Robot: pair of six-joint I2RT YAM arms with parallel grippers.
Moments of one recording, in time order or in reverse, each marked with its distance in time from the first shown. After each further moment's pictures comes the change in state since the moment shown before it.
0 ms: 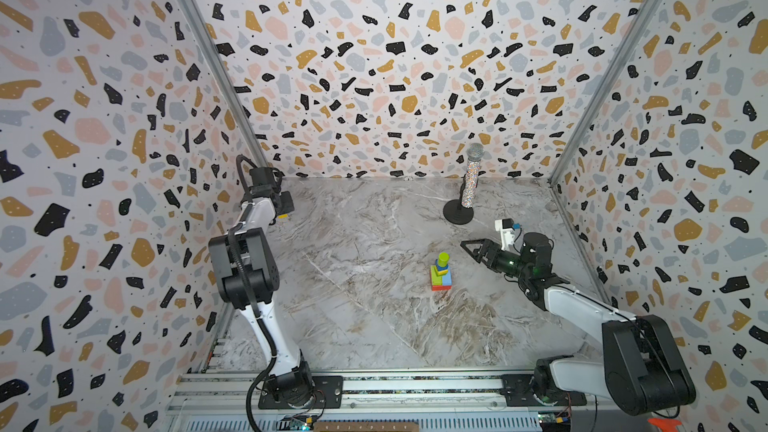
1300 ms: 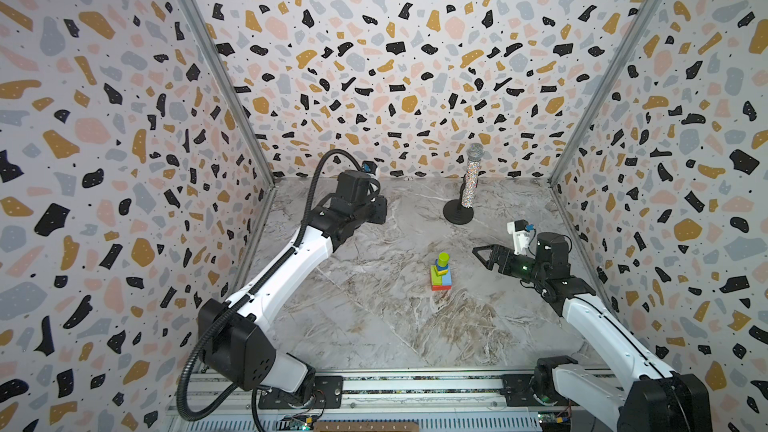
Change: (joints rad) left arm -0.784 -0.517 -0.209 -0.114 -0.029 -0.148; right arm -0.050 -0.225 0.072 -0.486 0.108 -0.240
